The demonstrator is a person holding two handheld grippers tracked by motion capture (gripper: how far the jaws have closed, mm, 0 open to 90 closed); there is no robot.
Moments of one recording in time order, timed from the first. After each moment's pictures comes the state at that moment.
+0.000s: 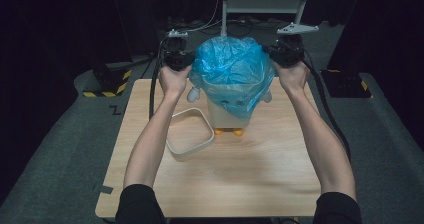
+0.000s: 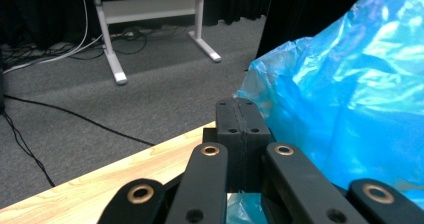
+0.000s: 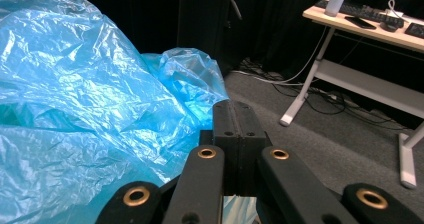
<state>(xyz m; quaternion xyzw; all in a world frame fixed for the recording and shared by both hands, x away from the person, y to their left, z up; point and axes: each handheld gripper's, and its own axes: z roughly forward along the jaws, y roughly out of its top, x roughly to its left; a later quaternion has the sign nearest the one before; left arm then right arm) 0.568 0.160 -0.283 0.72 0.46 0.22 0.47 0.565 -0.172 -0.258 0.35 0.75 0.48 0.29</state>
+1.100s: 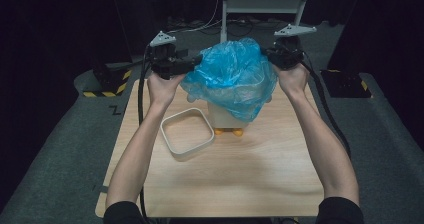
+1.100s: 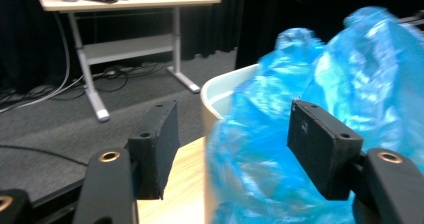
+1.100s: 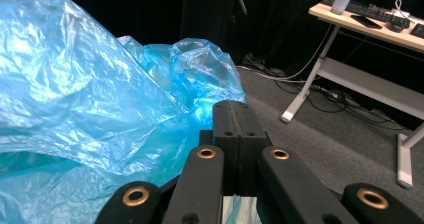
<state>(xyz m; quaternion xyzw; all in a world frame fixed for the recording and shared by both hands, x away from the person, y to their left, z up) 0.498 0.175 -0.253 0.71 0.38 0.23 0.54 0.551 -0.166 -0.253 0.34 0.76 0.47 0.29</state>
